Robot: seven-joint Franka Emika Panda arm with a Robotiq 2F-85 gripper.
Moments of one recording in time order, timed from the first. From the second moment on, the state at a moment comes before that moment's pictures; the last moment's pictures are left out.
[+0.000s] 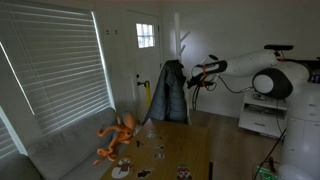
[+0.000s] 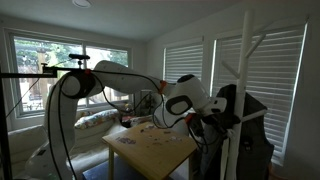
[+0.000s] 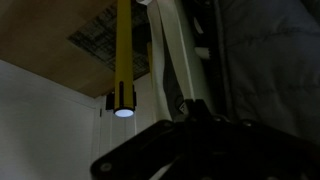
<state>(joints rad) -0.46 0.18 -0.22 -1.76 0.33 2.60 -0.26</state>
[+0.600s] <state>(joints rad) -0.43 0.08 -0.27 -1.81 0.28 2.63 -0.23</state>
